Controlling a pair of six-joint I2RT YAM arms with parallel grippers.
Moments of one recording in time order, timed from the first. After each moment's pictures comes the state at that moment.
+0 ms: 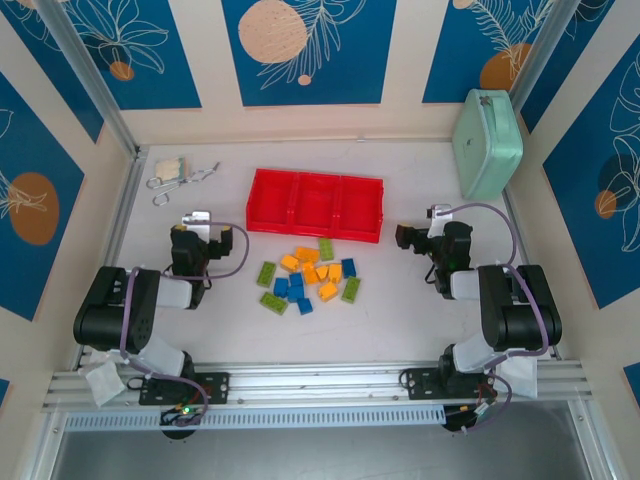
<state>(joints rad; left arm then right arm) -0.09 1.56 0.36 0.87 -0.14 0.06 0.00 1.52 0.39 0.71 -0.17 0.08</state>
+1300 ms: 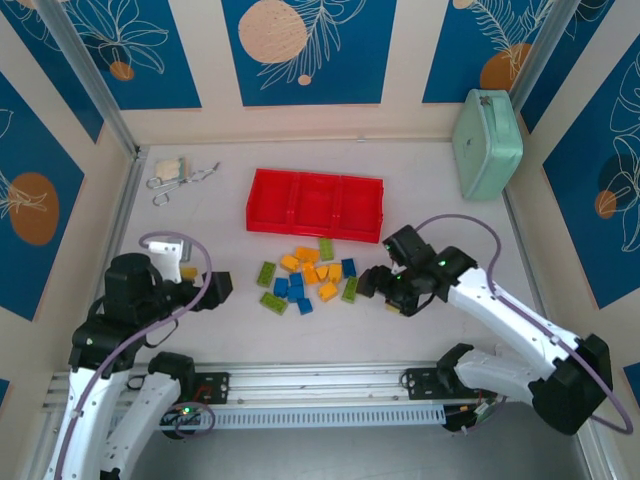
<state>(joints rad) -0.21 0.51 0.85 -0.95 0.37 -0.28 0.65 1.08 0.85 -0.97 -0.24 1.01</state>
